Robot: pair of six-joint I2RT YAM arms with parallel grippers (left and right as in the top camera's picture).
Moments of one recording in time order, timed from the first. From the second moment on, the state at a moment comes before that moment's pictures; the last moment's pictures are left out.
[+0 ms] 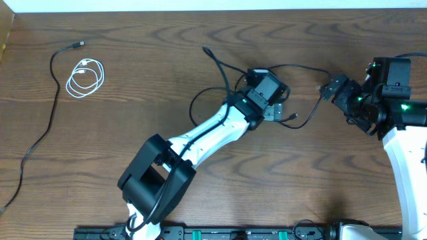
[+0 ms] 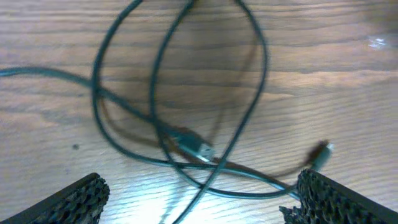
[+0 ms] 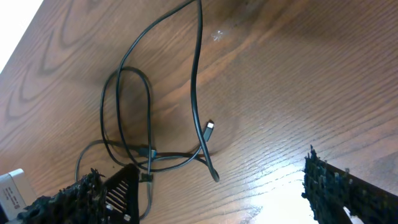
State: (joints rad) left arm -0.79 1.96 1.41 -0.47 -0.20 -0.63; right arm -0.06 1.33 1.16 -0.85 -0.16 0.63
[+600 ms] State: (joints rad) left arm -0.80 2.08 1.42 -0.43 -0.21 -0.56; right arm -0.06 1.33 1.16 -0.86 -0.18 0.63
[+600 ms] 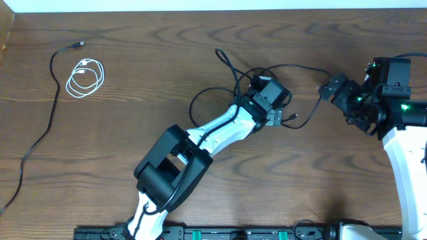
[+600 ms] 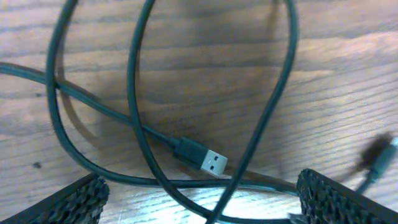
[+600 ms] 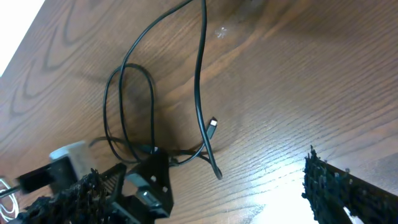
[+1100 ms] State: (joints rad) left arm -0.80 2.14 1.42 -0.39 -0.26 -0.56; right arm -0.06 1.33 1.16 -0.86 -0.18 0.63
